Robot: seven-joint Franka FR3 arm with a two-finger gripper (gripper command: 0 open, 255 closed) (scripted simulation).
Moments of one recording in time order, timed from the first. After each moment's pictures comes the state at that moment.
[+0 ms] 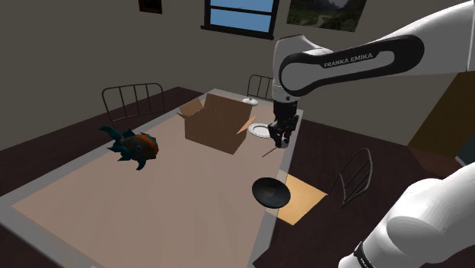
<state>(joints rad) -0.06 -0.35 0.14 -2.33 -0.06 1.84 0.10</state>
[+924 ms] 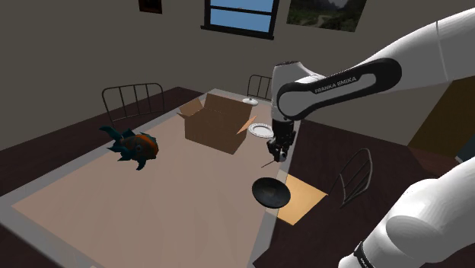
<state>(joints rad) -0.08 -0.29 0.14 -2.46 -0.08 2.03 0.10</state>
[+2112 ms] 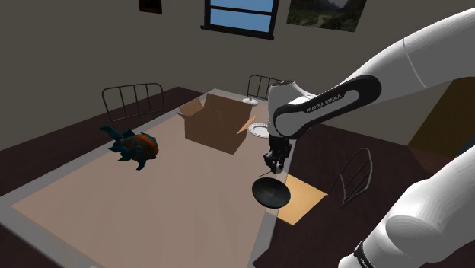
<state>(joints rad) -0.08 -0.20 0.14 -2.54 -0.10 2.20 0.12</state>
